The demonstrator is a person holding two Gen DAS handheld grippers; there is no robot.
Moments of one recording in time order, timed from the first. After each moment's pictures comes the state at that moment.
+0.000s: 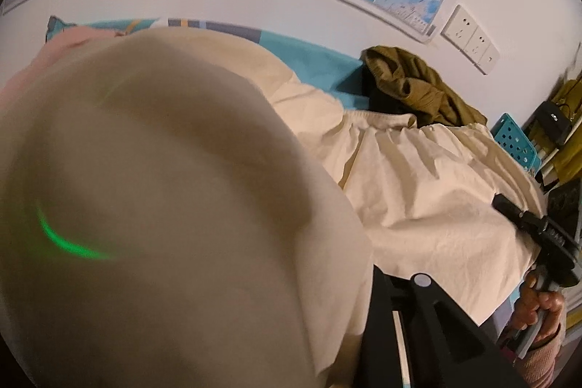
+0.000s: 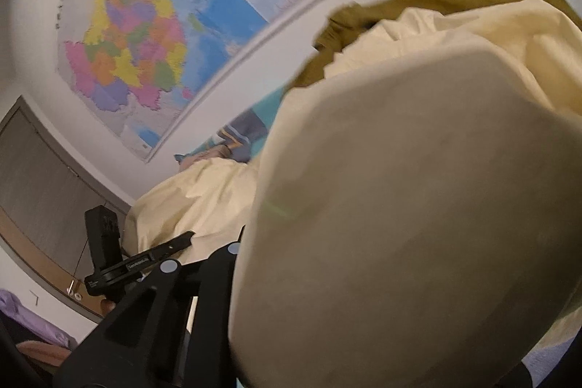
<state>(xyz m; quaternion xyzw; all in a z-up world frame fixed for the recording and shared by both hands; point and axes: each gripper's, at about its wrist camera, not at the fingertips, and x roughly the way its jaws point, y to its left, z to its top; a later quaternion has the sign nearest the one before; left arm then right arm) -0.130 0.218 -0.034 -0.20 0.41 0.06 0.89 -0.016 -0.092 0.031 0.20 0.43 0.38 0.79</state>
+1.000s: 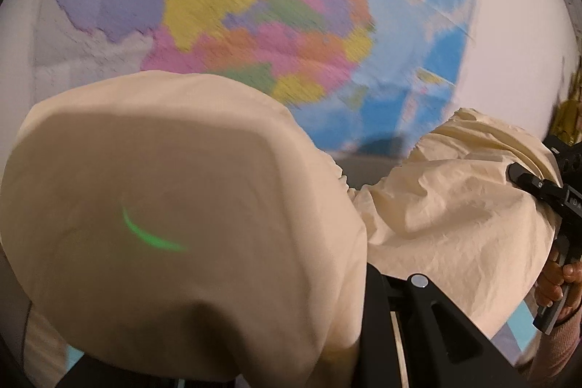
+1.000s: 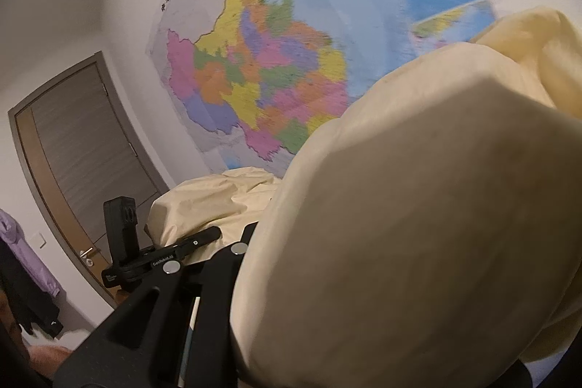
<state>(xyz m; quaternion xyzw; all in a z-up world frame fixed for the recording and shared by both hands) -0.165 0.310 0.130 -0.12 0.26 0.12 0.95 0.019 0.047 0.197 0.15 0.28 0.54 0.78</state>
